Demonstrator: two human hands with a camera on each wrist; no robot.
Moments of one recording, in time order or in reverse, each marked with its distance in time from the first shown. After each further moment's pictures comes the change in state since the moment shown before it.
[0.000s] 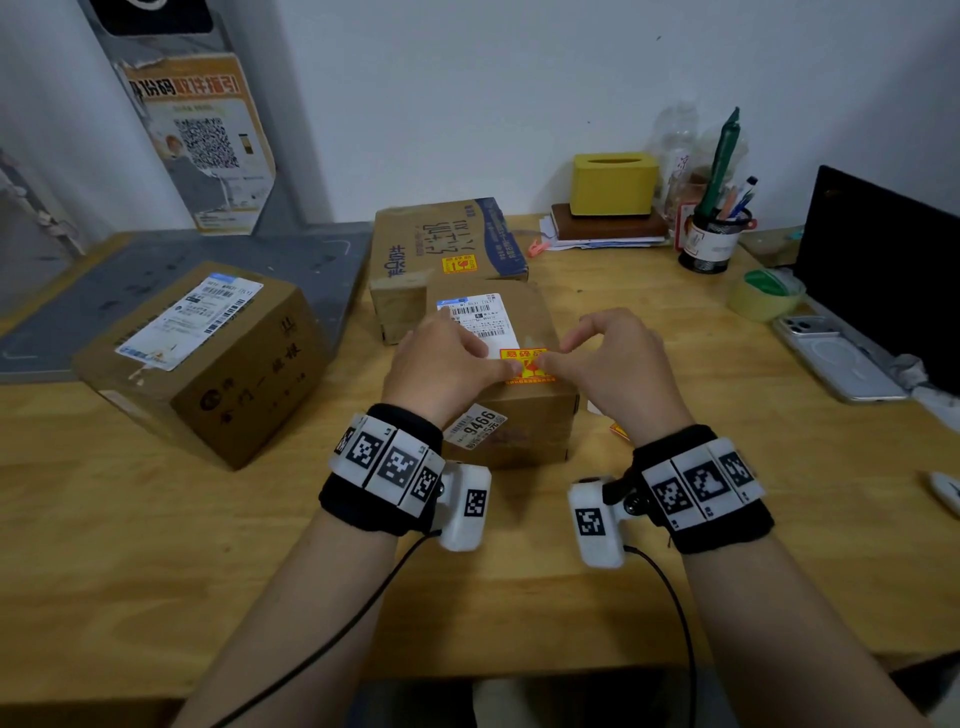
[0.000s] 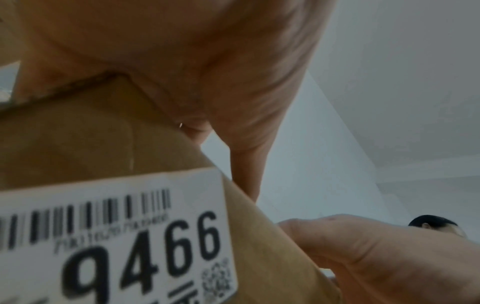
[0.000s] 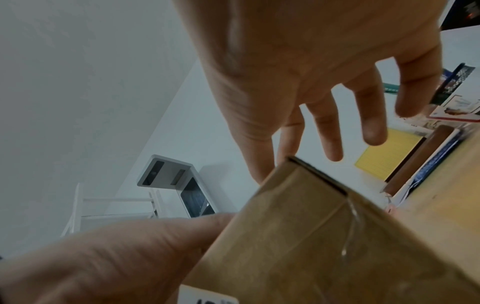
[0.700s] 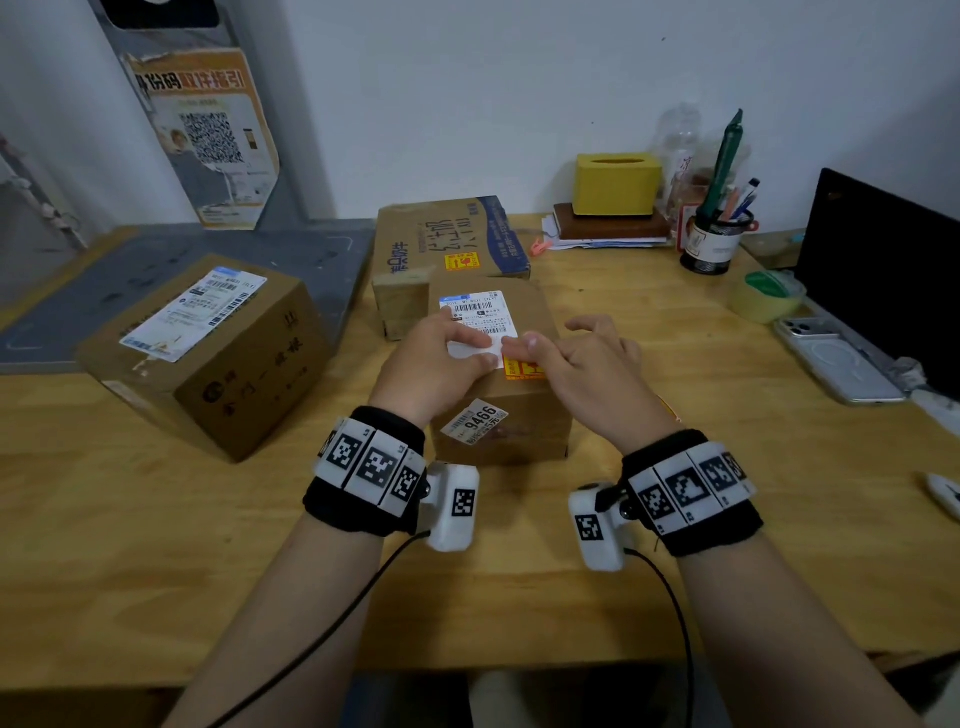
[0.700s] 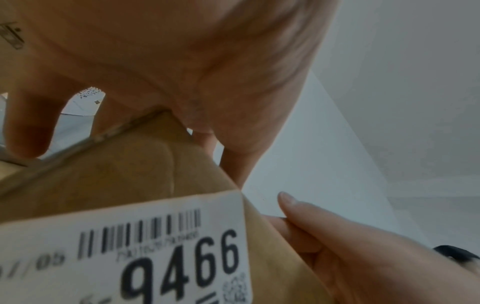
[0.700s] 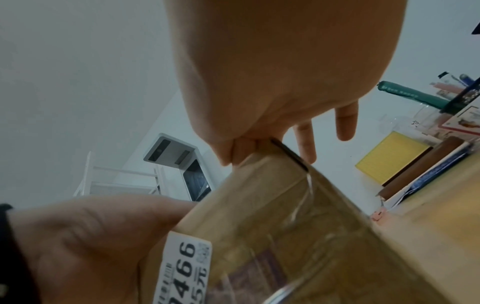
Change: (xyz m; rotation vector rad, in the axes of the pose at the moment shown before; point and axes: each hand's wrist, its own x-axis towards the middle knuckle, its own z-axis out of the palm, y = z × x) left_hand -0.003 -0.012 -0.007 -0.102 -0.043 0.037; right_hand -0.007 0.000 0.009 -0.172 -0.272 -0.272
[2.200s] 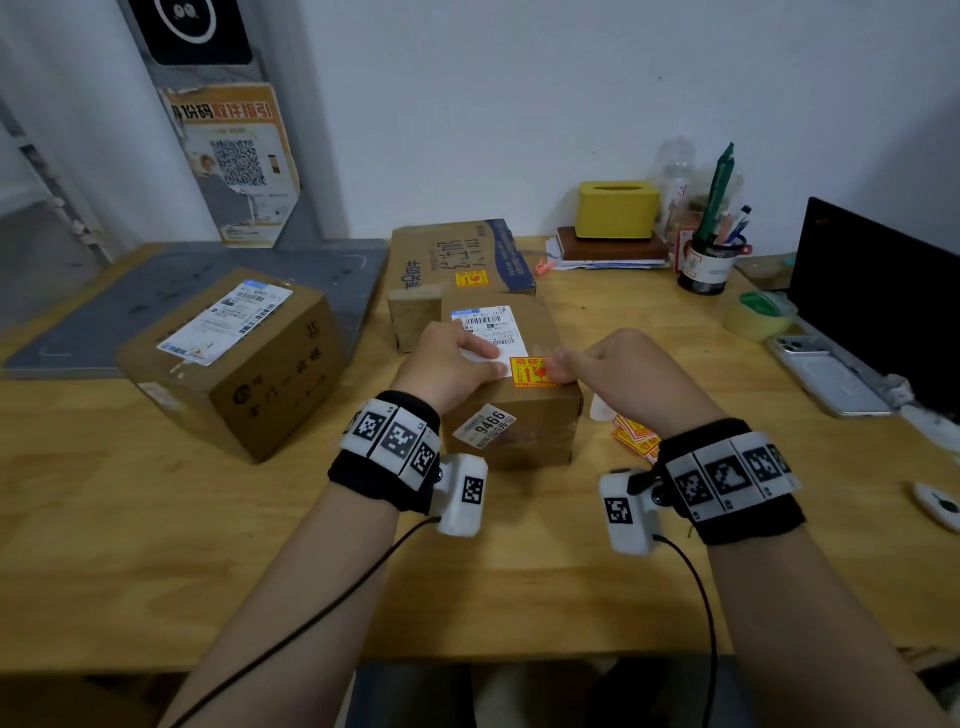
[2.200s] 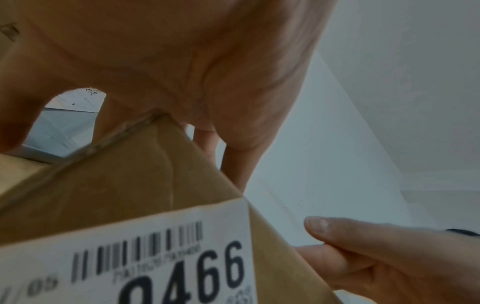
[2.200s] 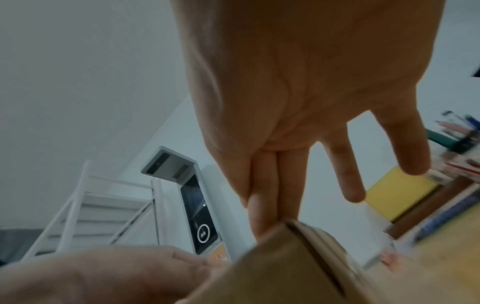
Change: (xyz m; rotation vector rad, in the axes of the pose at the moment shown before) left_hand 0.003 0.006 -0.004 -0.042 -0.029 -0.021; right_hand -0.001 0.007 -0.029 0.122 -0.001 0.201
